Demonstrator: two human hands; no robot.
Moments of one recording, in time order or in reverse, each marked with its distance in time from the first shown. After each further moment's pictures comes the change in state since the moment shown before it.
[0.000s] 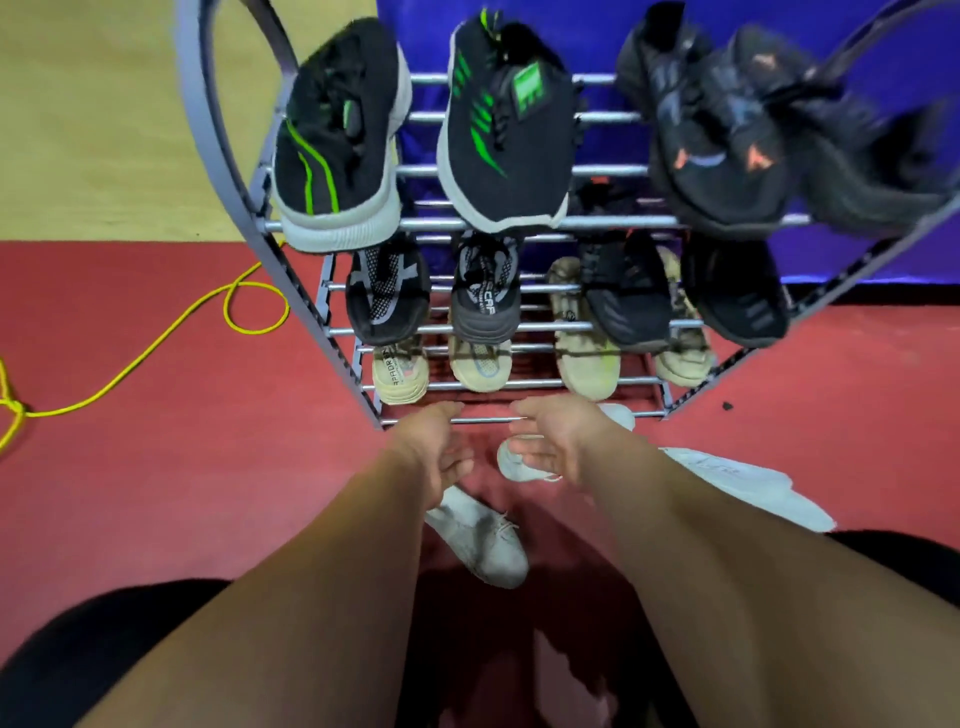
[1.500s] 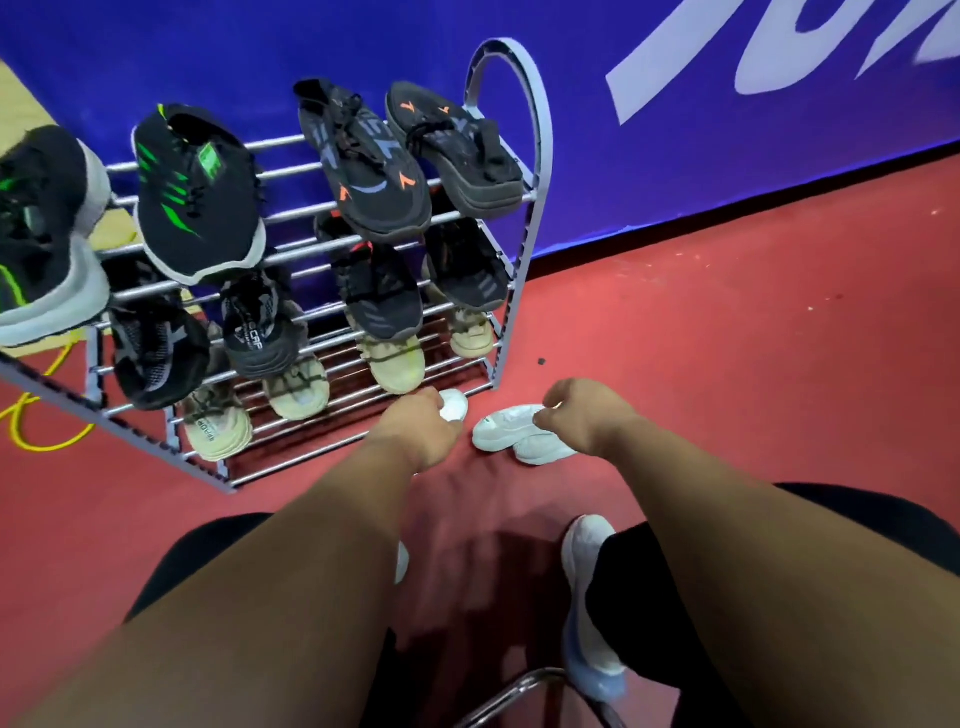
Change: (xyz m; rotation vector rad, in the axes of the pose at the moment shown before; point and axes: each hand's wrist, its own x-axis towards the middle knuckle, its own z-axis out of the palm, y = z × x) left_hand -0.103 -0.037 0.159 1.428 -0.203 0.722; right_hand -0.130 0.065 -0.226 -0.728 0.436 -0.224
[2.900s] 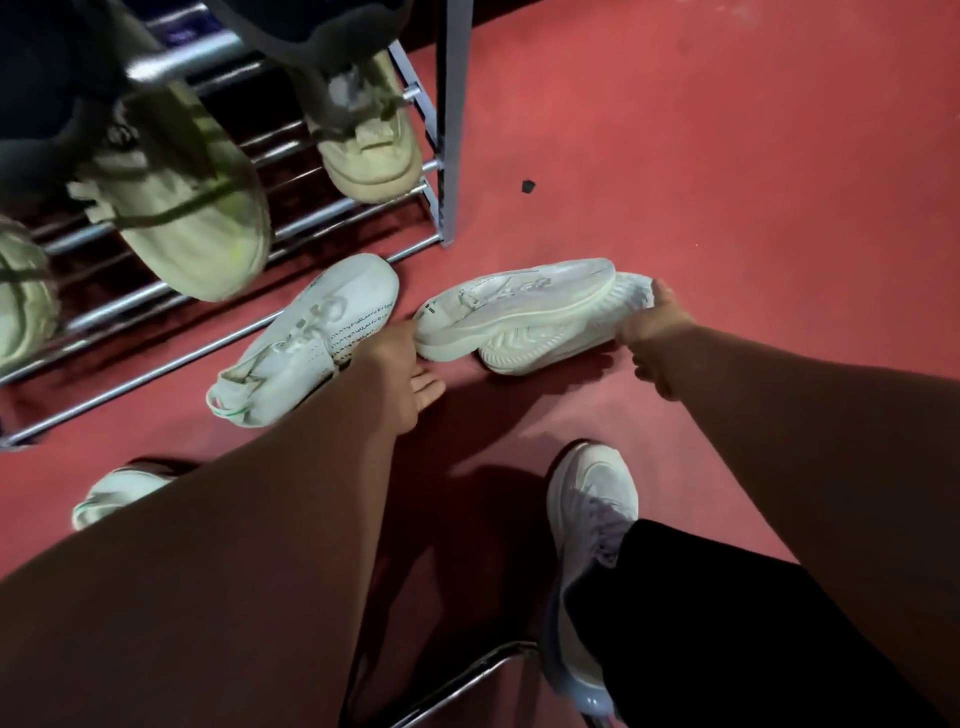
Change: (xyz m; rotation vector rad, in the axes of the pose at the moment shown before) left_hand 0.221 -0.021 0.209 -1.271 -0.187 -0.855; right_hand 0.235 0.216 0.112 0.652 0.018 0.693
